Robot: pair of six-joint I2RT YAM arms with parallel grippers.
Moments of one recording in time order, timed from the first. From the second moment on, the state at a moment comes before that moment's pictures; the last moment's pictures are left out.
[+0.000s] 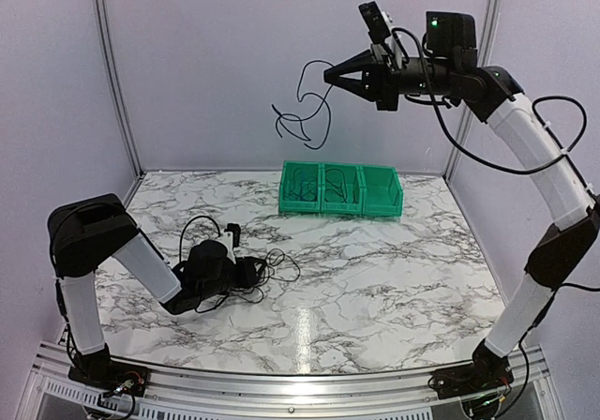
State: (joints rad) left arm -0.83 1.95 0.60 0.91 -0.14 -0.63; right arm 0.61 1.69 2.15 -0.62 -0.91 -0.33
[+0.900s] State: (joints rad) left arm -0.91 1.31 0.62 0.74 -0.01 -0.36; right arm 0.55 1.67 1.48 -0.34 -0.77 -0.30
